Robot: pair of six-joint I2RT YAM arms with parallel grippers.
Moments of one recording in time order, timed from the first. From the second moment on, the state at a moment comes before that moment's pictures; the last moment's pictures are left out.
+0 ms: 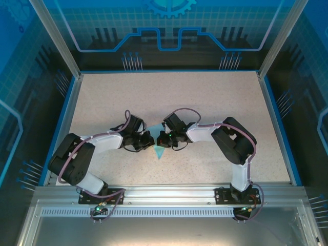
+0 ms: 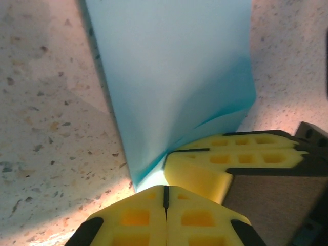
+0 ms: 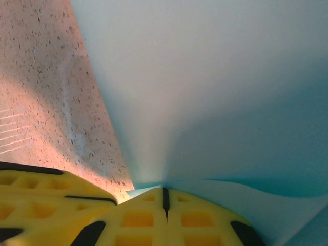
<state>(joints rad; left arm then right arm) -0.44 1.55 0.66 -0.17 0.44 -0.90 0.76 1.94 1.04 -0.10 -0.41 0.87</state>
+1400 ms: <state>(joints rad) -0.48 1.62 0.73 -0.24 0.37 -0.90 0.79 1.83 0.90 -0.02 -0.54 0.78</state>
